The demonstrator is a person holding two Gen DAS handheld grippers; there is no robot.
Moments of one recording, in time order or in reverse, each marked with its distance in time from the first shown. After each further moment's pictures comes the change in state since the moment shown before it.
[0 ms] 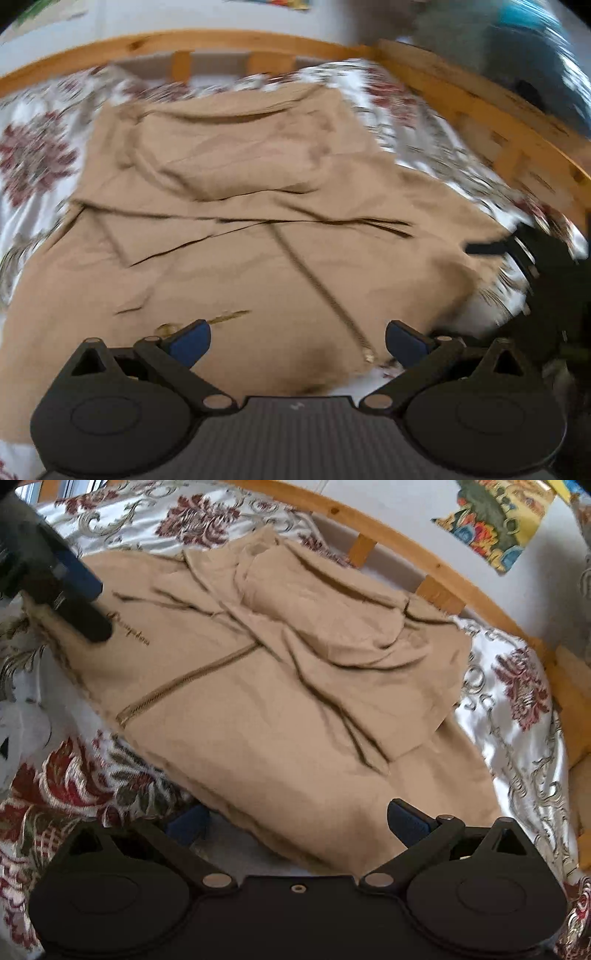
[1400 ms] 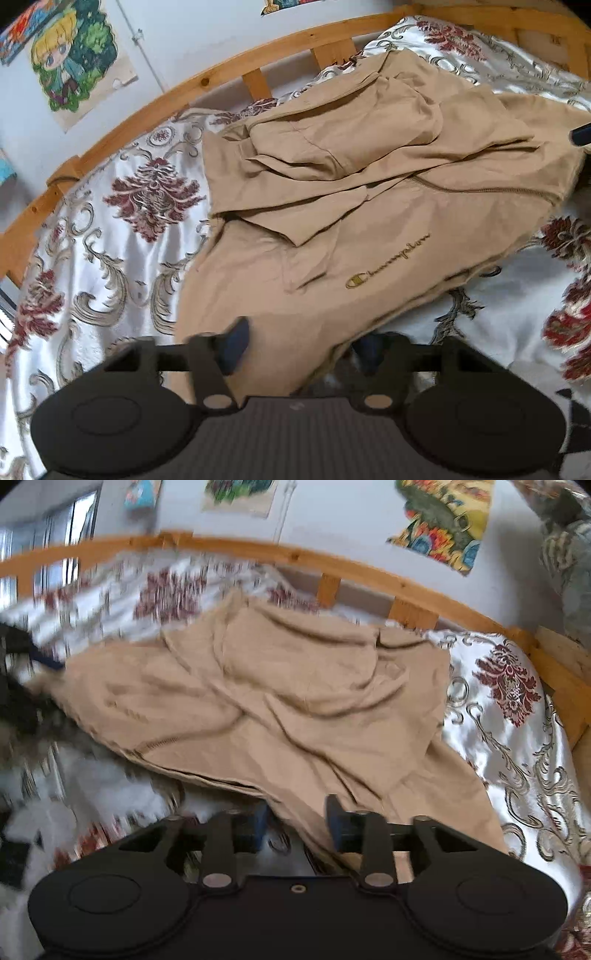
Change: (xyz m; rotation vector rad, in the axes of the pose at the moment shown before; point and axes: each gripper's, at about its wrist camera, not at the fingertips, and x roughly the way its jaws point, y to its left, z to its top) left arm -0.015 0.042 -0.039 0.259 0.016 0.513; right arm -0.026 -0.019 0.014 0.176 -0.093 0.036
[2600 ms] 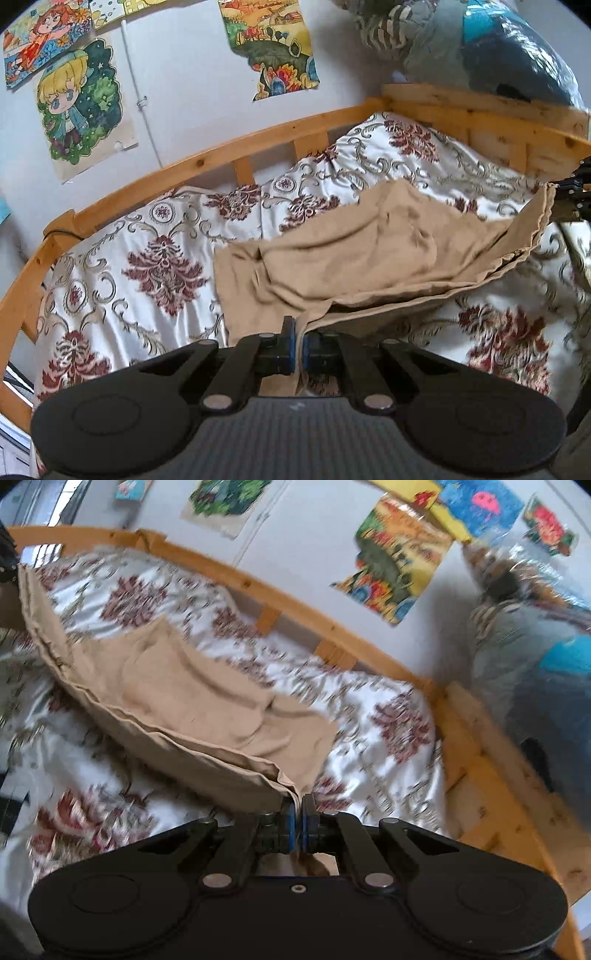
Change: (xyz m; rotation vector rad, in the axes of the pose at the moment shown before) left arm -0.126 0.089 0.042 -0.035 -0.195 -0.231; right arm -0.122 -0.016 0.019 -0.120 -0.063 -0.277
